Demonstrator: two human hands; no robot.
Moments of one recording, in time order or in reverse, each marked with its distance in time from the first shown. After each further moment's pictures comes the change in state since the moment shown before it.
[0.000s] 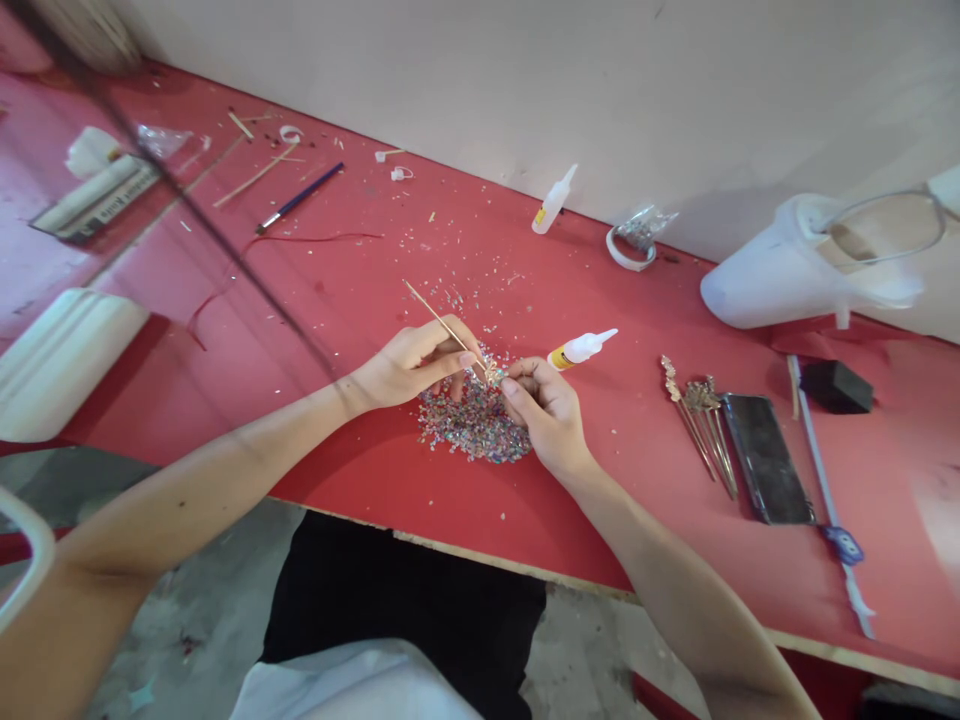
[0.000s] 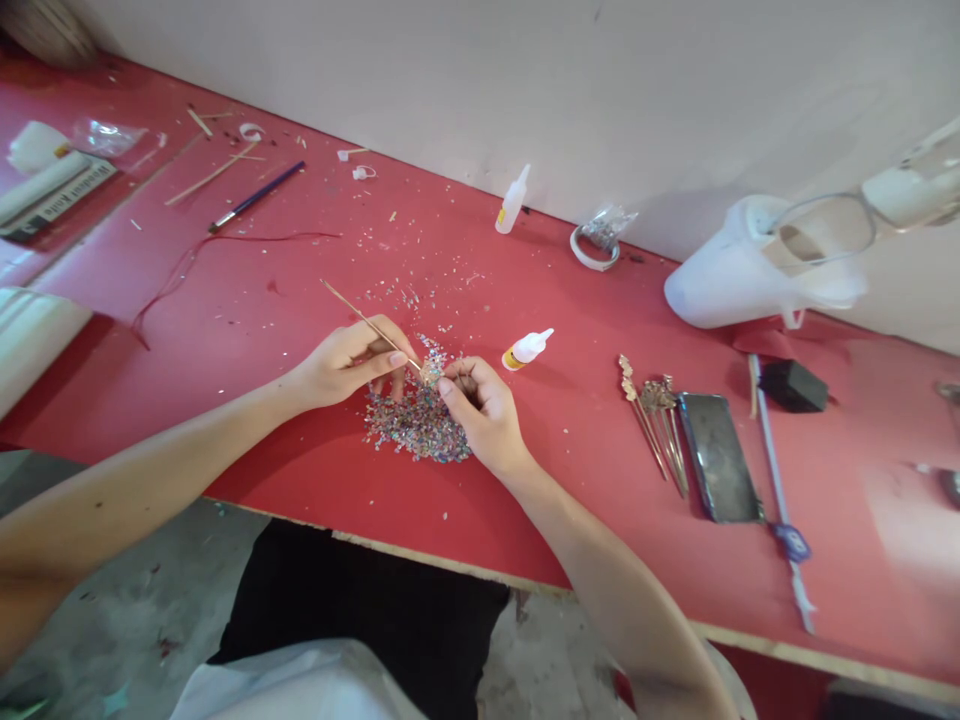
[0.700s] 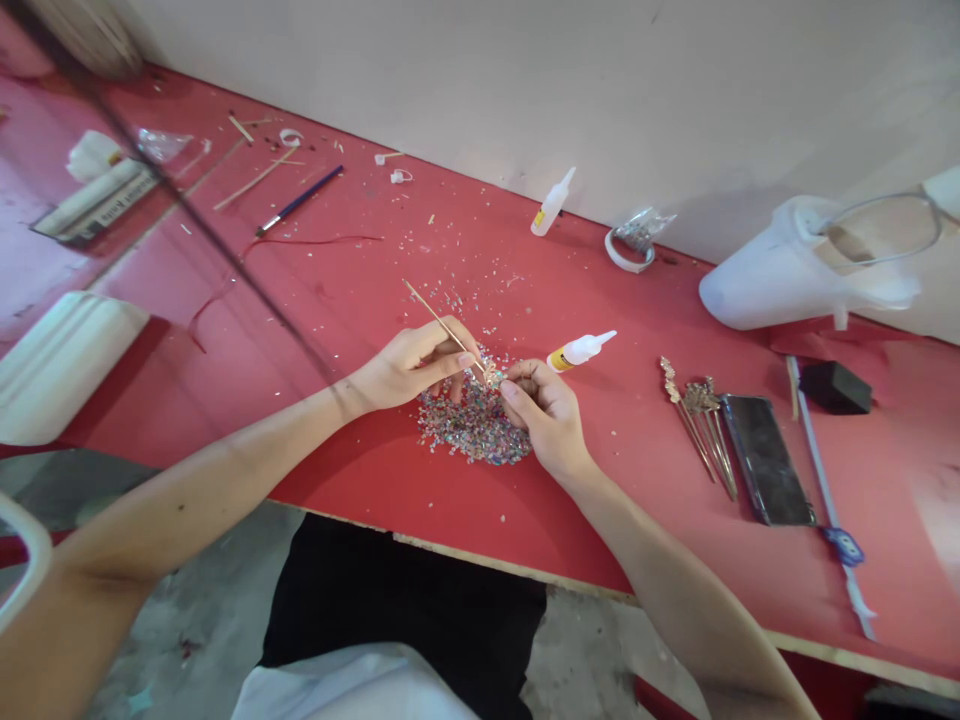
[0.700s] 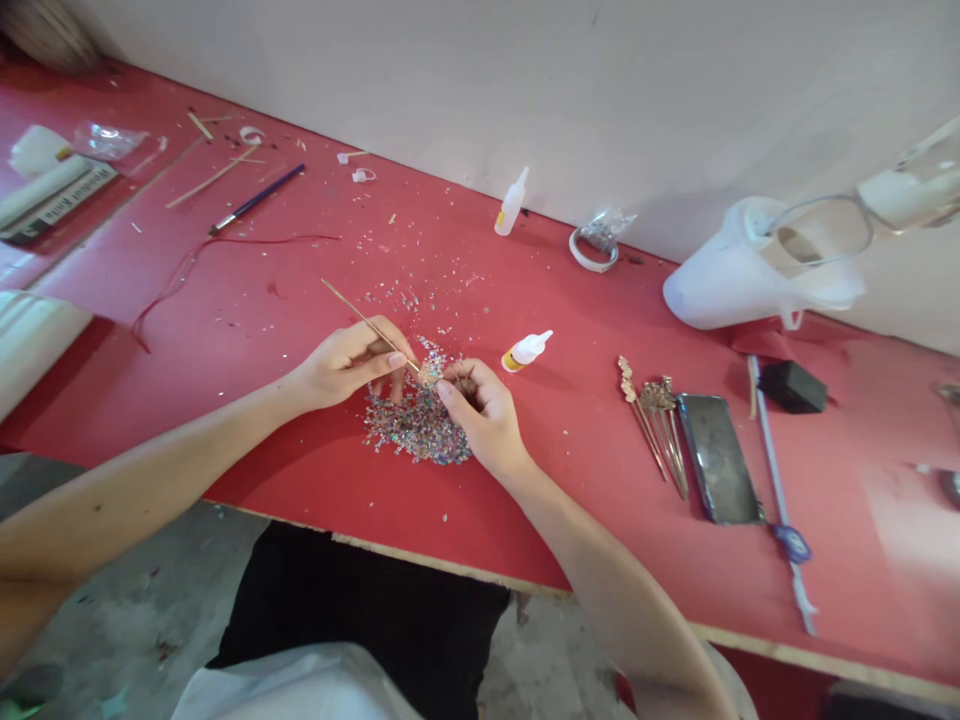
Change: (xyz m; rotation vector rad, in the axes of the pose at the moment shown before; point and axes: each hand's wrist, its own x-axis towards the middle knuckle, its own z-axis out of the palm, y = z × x) left_hand 0.001 0.002 -0.001 -0.056 0.001 -0.021; right_hand 0.000 -0.001 0.001 0.010 -0.009 0.017
